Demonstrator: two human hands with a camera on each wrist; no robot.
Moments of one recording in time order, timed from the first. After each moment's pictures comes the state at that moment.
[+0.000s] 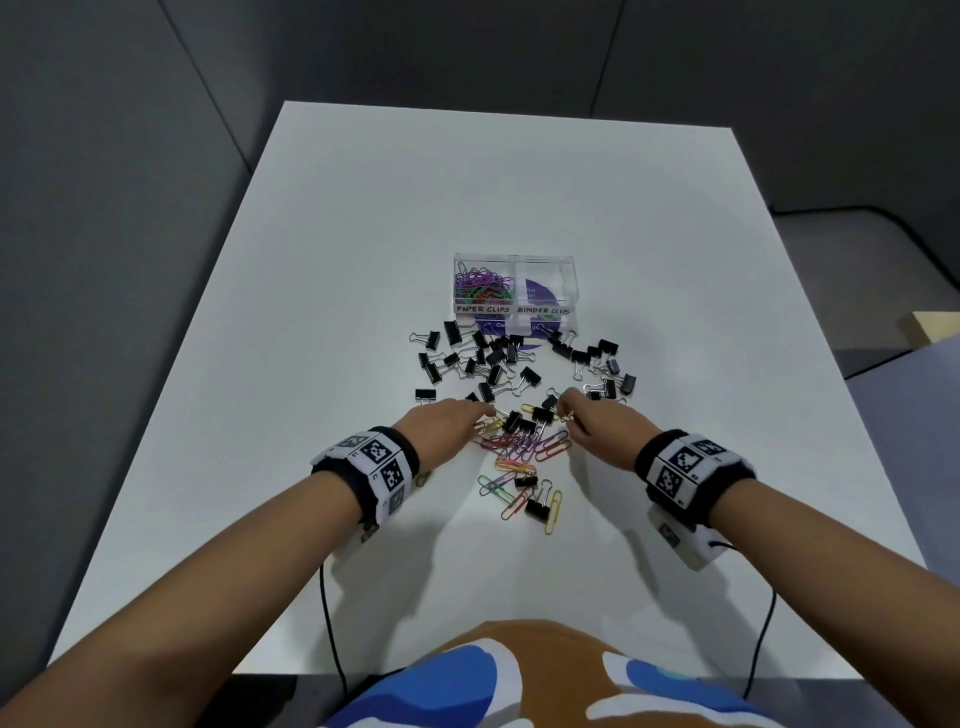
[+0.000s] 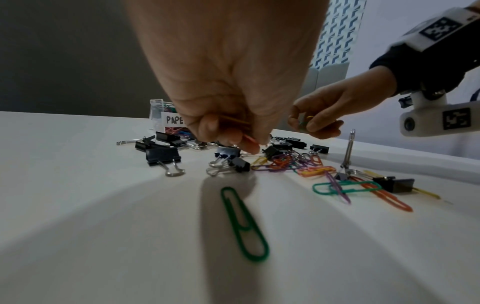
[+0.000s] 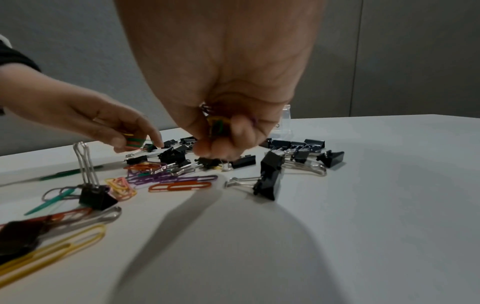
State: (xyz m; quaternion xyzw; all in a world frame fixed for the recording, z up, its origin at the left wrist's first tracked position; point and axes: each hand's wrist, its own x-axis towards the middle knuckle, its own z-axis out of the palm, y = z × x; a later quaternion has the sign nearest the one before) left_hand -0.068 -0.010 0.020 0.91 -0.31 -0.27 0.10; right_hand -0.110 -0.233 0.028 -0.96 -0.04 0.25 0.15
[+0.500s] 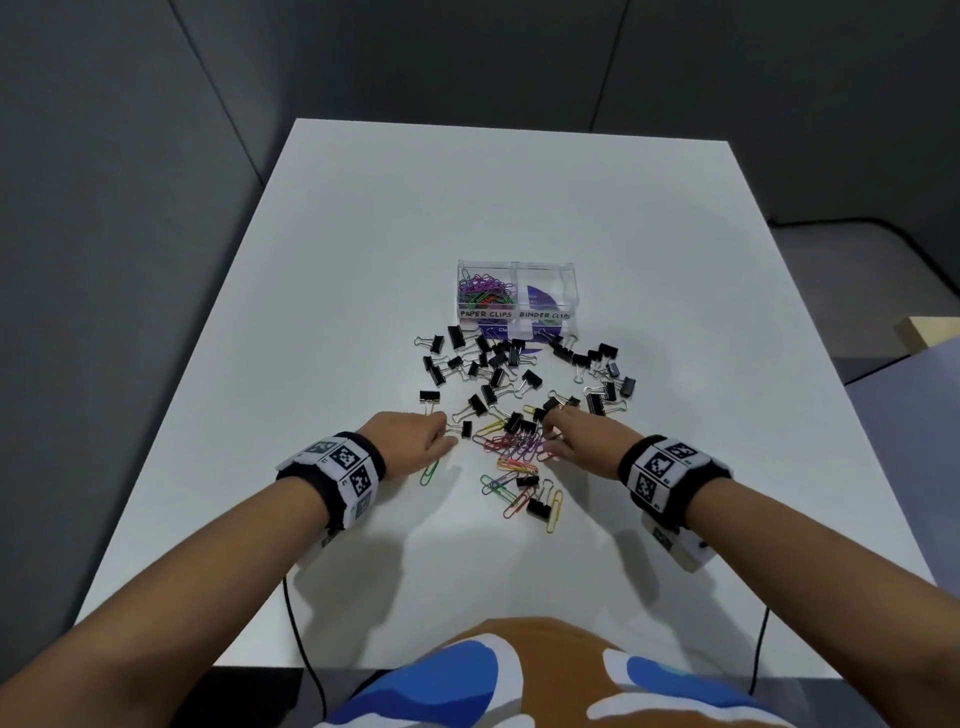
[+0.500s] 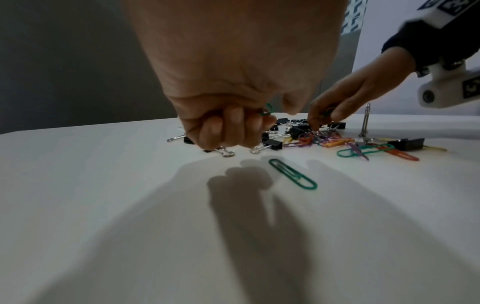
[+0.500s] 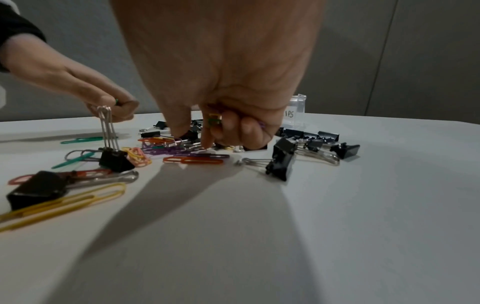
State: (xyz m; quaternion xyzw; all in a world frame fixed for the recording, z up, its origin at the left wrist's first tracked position) left_hand -0.073 0.028 0.023 0.92 -0.27 -0.28 0.02; right_hand -0.115 -0.222 0.018 -0.95 -0.10 0.28 0.13
